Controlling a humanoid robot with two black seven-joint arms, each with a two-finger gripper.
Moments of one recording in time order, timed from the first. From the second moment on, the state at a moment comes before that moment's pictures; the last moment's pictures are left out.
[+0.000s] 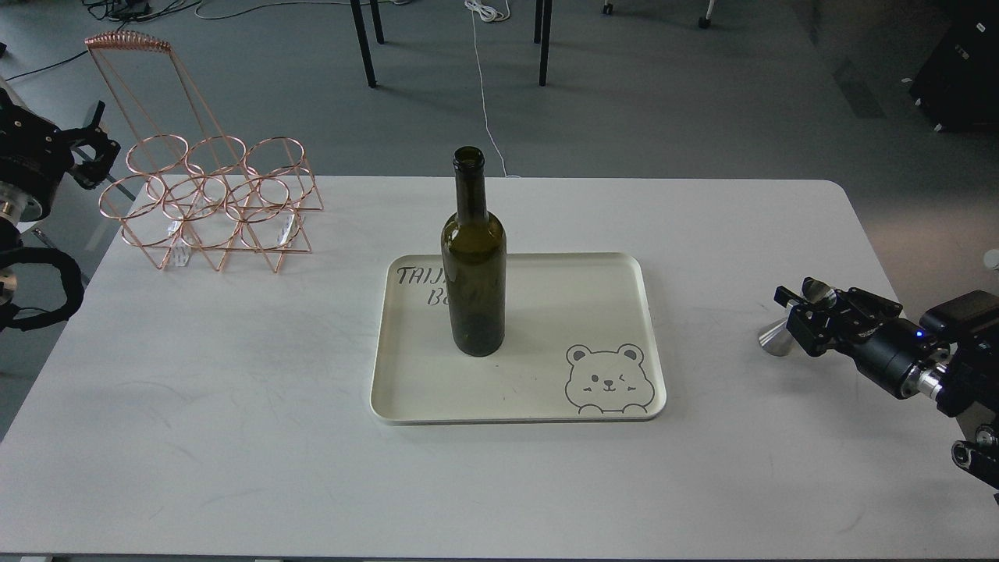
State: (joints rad) left arm -0.73 0.67 -0.69 -0.66 -0.34 -0.40 -0.36; right arm 0.58 -0.78 0.14 0.91 -1.49 -0.49 0.49
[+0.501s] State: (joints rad) left arm -0.73 0.69 -0.69 -0.66 -0.34 -0.41 -0.36; right arm 0.51 -0.96 0.15 1.08 -1.49 -0.49 0.49
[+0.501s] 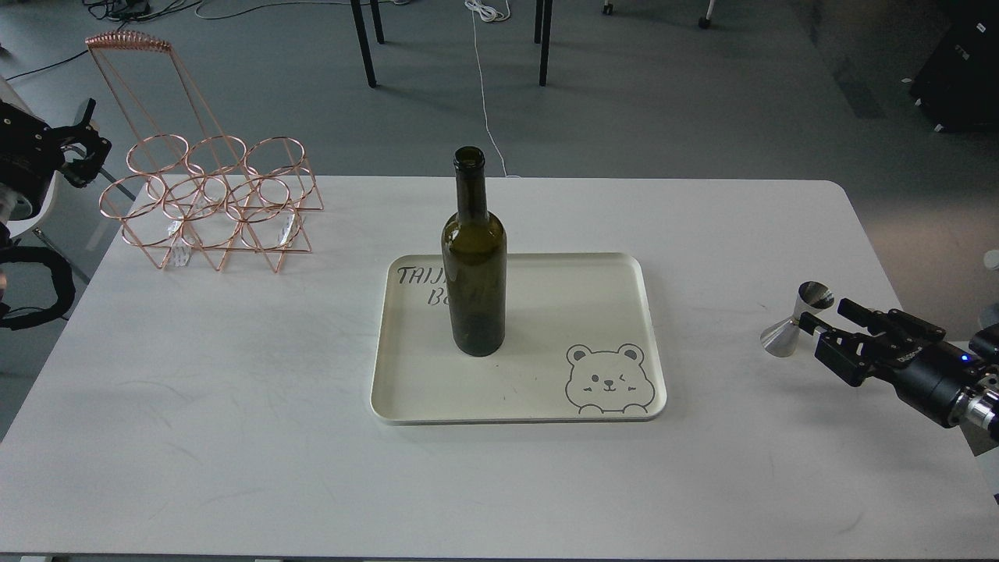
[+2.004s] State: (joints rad) left arm -0.74 1.06 -0.69 -1.17 0.40 -0.49 -0.38; right arm 0.96 -0.52 0.57 0.26 -0.12 0.37 0.49
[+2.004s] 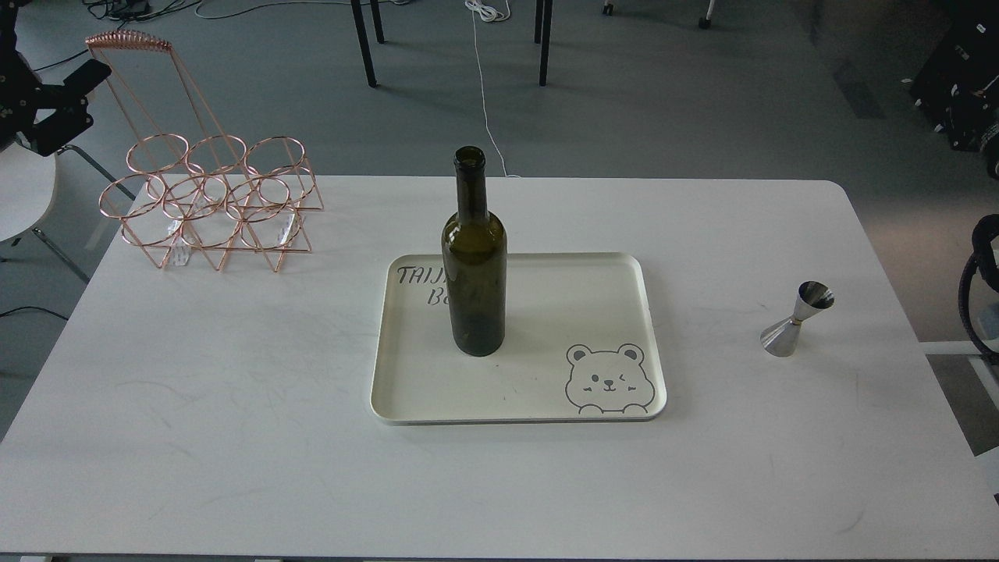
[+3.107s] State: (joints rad) left arm -0.78 0.65 -0.67 -1.54 1.96 -0.18 -0.36; right arm 0.94 -0.53 0.62 0.25 0.14 0.49 0.47
